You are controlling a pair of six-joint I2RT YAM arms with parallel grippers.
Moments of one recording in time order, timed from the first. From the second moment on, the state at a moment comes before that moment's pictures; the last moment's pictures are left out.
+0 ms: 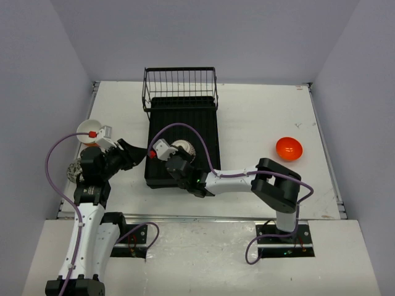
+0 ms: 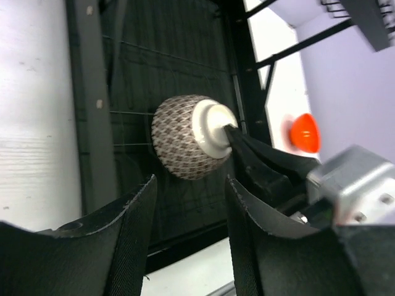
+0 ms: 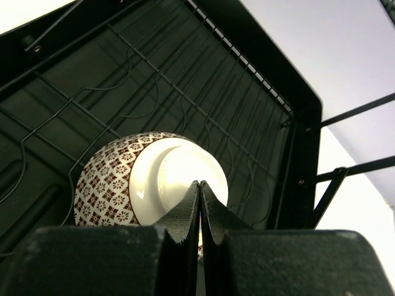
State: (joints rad) left arm 0.06 0.61 0.53 -0.27 0.50 -0.63; right arm 1.20 1.90 1.11 0.46 0.86 -0.41
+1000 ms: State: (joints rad) left arm -0.18 0.91 0.79 -0.19 0.47 -0.86; right arm 1.02 1.35 1.61 -0.75 0.35 0.34
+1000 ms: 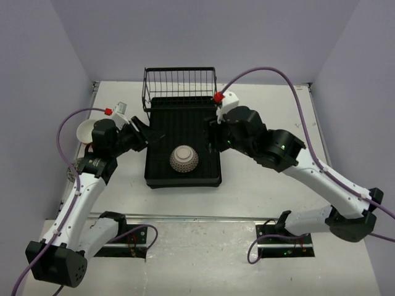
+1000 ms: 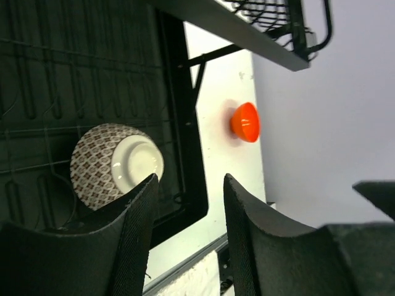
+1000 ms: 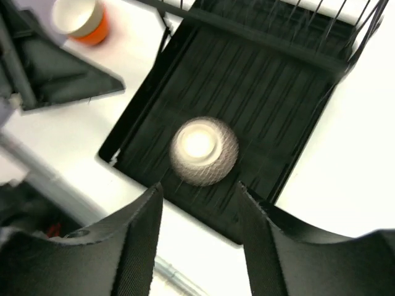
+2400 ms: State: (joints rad) left arm -0.22 1.17 0.84 -0.48 0.39 -0.75; right arm 0.74 1.60 1.34 -0.68 -0.28 0.65
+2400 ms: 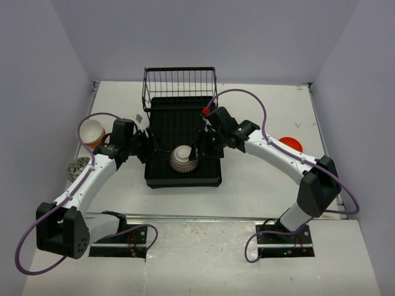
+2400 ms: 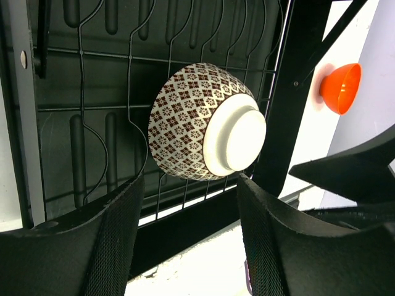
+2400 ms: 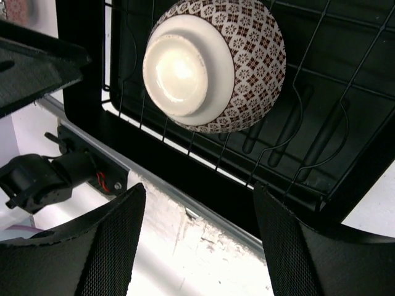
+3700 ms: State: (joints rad) left arm -0.22 1.10 0.82 -0.47 0.38 -0.75; right arm 0.81 1.65 1.23 -0.49 0.06 0.95
